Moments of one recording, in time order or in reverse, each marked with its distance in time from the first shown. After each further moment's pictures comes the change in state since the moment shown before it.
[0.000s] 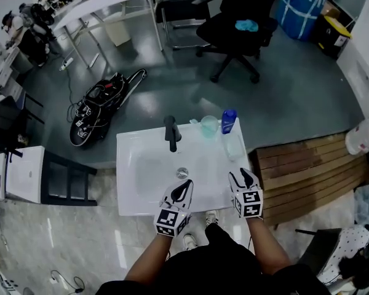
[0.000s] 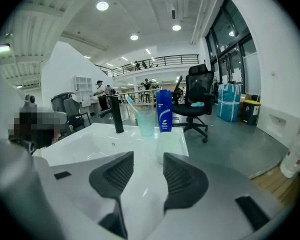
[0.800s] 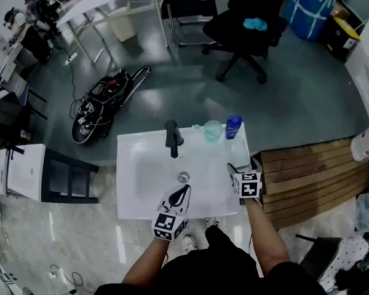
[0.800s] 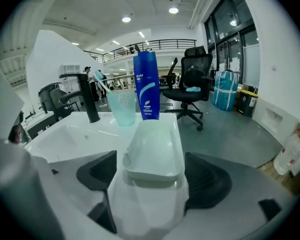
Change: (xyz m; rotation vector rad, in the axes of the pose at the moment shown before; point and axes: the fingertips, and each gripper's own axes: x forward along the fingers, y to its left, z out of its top) left arm 0.010 0.020 -0.017 -0.013 0.066 0.045; right arm 0.094 -0.050 -0.015 0.032 0.180 -0.061
